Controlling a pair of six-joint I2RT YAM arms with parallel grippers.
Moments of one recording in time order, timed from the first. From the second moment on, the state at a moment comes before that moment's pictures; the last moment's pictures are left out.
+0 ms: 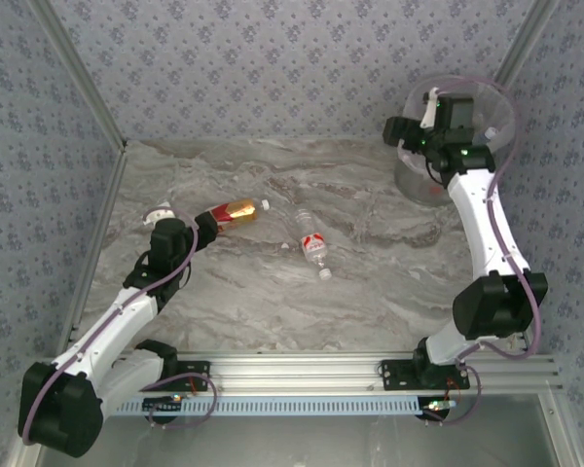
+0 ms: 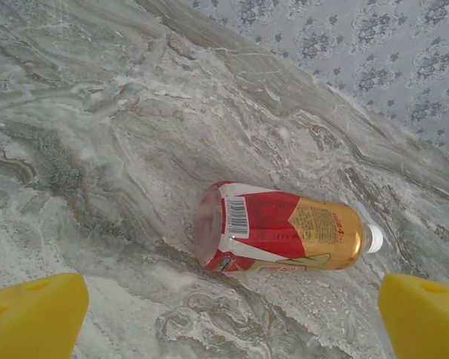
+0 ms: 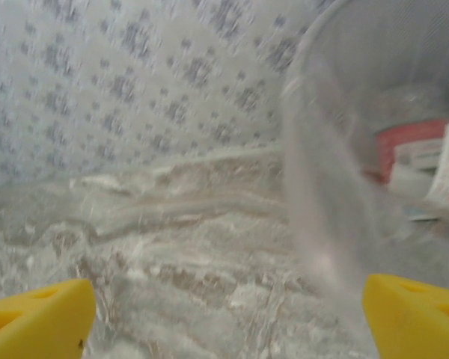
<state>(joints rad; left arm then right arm) -0.33 0.94 0.54 -0.09 -0.30 -0.64 0.08 1.55 1.62 -0.61 -0.09 0.21</state>
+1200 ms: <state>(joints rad) -0.32 1.03 0.63 -0.15 -0.23 -0.69 0.60 2.08 1.70 -0.81 0.05 0.20</state>
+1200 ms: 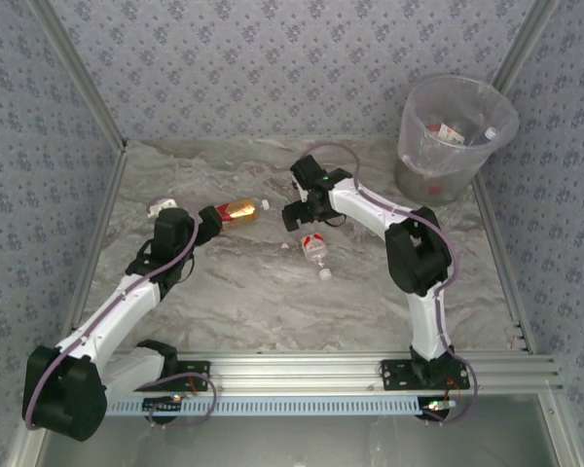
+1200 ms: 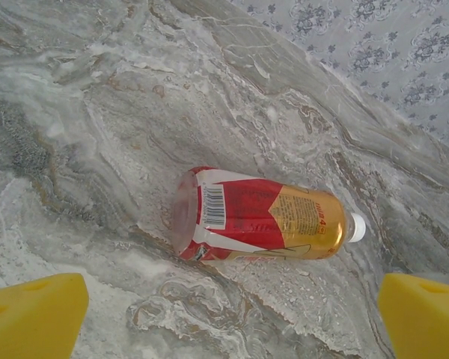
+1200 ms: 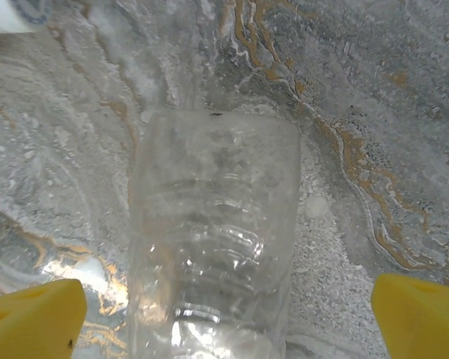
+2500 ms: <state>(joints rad) -0.31 1.05 0.63 -0.16 -0.22 -0.70 0.65 2.25 1.79 -0.84 0.15 0.22</state>
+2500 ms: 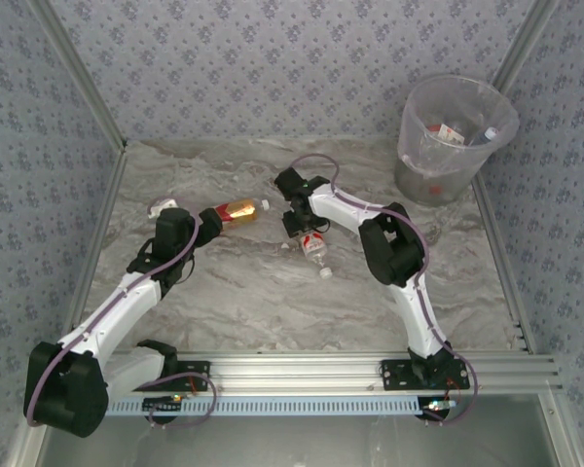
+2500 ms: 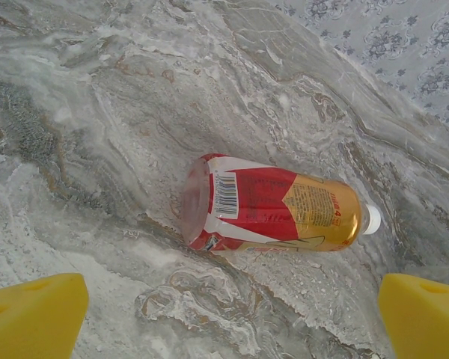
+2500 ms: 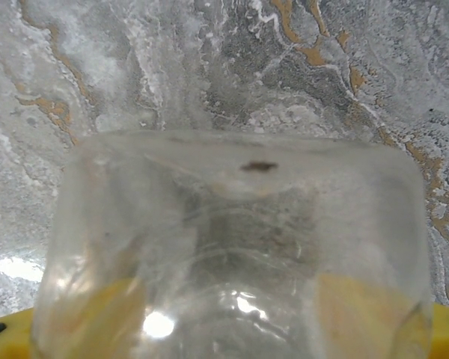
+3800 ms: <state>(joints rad) -0.31 1.14 0.68 -0.16 -0.14 -0.70 0.57 1.62 1.30 -0.39 0.24 0.28</state>
